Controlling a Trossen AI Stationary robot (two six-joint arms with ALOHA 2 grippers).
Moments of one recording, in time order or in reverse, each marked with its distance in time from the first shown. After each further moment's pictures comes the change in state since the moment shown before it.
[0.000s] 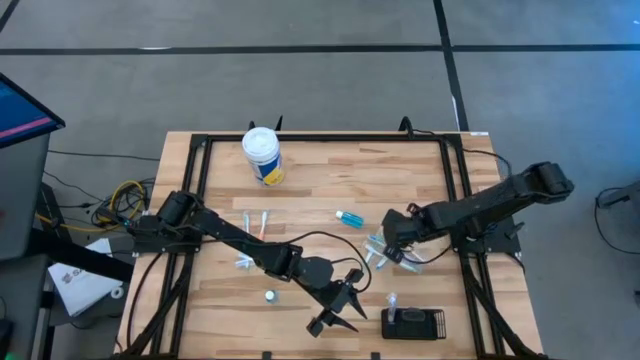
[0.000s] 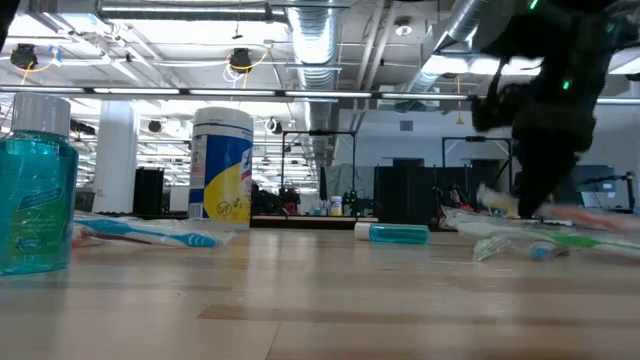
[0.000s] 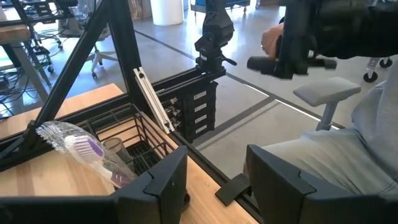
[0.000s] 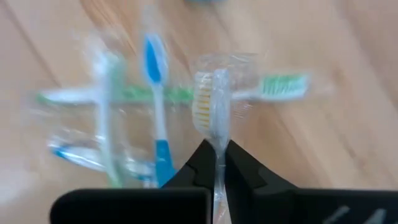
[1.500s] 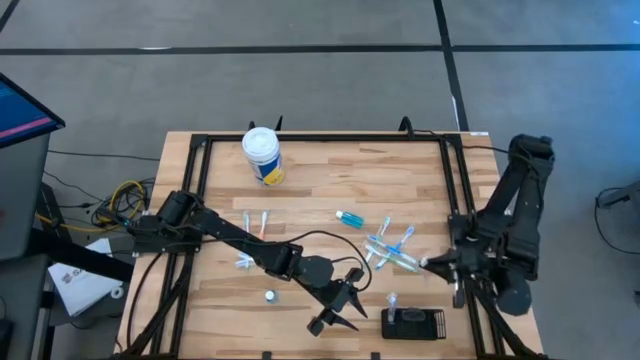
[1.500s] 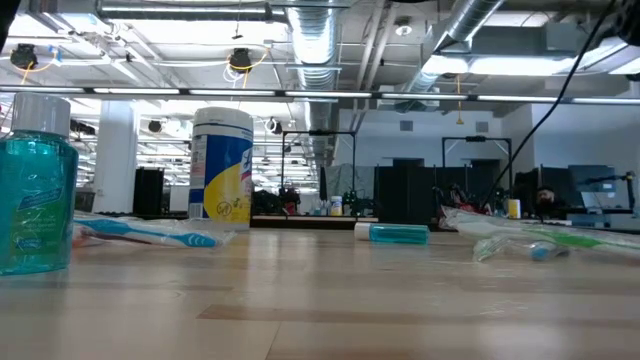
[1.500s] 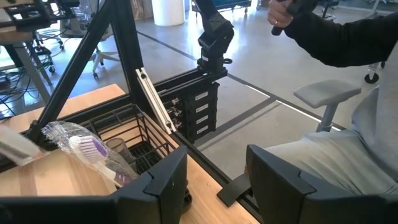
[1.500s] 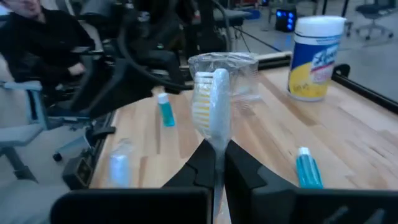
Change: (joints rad) left arm 0.004 0.000 0.000 0.003 0.000 -0.002; right arm 1.035 -0.337 0.000 0.122 1.053 0.191
